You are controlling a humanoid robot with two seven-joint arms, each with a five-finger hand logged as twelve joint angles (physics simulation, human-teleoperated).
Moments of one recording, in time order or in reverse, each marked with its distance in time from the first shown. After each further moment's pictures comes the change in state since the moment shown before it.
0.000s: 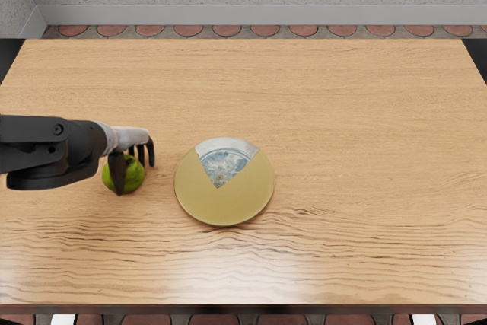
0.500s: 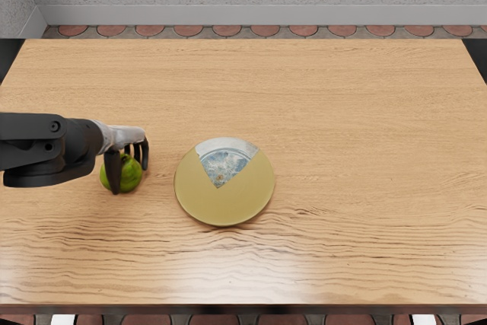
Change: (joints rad) left arm -0.001 0.007 0.001 0.009 -0.008 -0.009 0.000; right arm 0.000 0.000 0.000 0.000 0.000 0.000 0.000
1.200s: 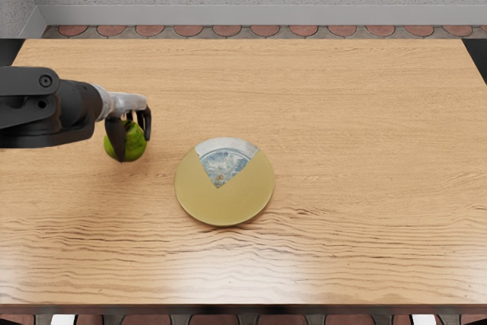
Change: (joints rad) left arm -0.155 0.001 -0.003 0.023 -0.101 -0.065 0.001; right arm 0.001 0.000 0.001 0.000 0.000 0.000 0.000
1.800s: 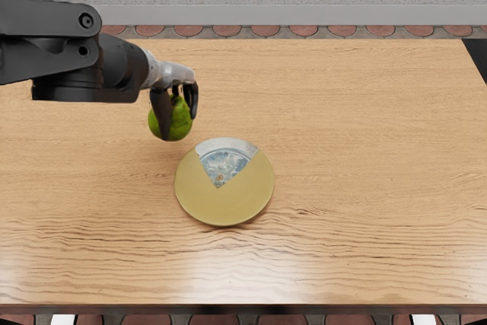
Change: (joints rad) left arm -0.197 -0.172 -0.010 0.056 -0.214 -0.073 0.000; right arm 0.005 0.000 0.001 0.000 0.000 0.000 0.000
